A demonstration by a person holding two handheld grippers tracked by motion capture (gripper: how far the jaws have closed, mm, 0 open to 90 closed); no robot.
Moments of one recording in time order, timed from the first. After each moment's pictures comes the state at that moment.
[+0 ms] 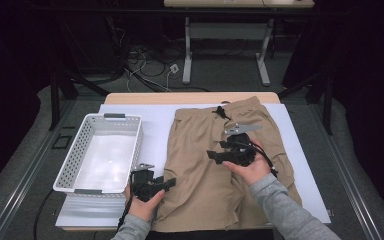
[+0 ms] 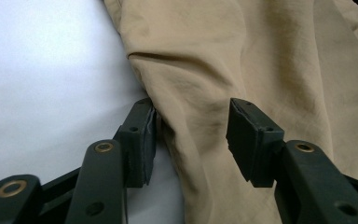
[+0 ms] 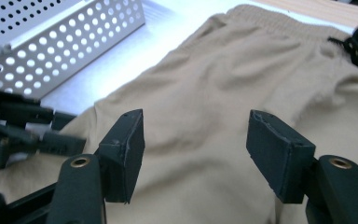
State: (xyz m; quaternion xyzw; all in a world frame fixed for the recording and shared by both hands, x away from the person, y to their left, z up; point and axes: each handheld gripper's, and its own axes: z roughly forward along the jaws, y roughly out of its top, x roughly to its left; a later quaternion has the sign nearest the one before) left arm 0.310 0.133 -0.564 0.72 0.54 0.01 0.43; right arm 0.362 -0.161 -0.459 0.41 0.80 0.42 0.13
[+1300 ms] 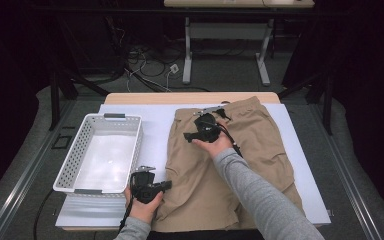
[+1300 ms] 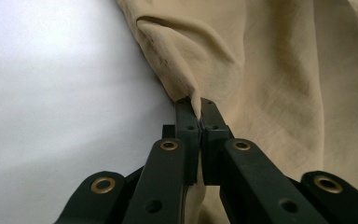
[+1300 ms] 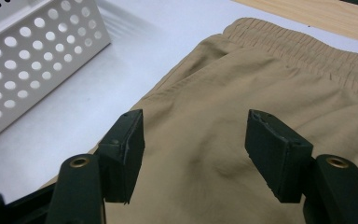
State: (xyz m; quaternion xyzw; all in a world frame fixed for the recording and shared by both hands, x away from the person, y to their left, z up) left arm 0.302 0.130 -0.558 0.73 0.55 0.00 0.41; right arm 0.456 -0.086 -0.494 0.43 0.80 0.39 0.14
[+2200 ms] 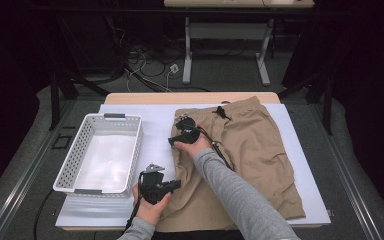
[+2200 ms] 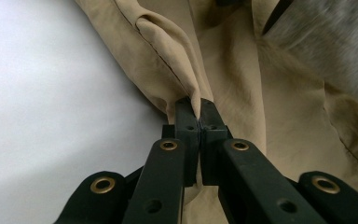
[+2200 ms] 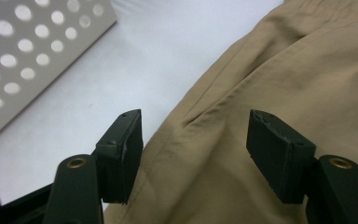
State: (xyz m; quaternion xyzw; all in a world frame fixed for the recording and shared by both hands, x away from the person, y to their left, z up) left arm 0.298 0.106 -0.549 0.75 0.50 0.00 0.43; right arm 0.478 -0.028 -0.539 0.45 0.81 0.36 0.09
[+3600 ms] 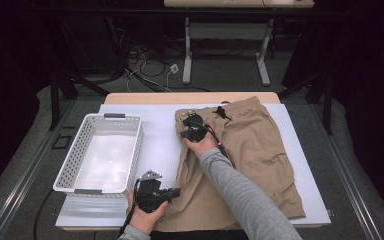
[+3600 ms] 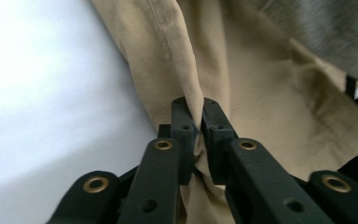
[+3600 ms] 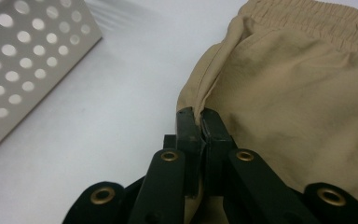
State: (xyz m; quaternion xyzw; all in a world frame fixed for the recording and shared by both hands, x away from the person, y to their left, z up) left arm 0.276 0.115 -0.540 0.76 0.47 -0.03 0.45; right arm 0.470 -0.051 -0.515 0.48 0.79 0.37 0.11
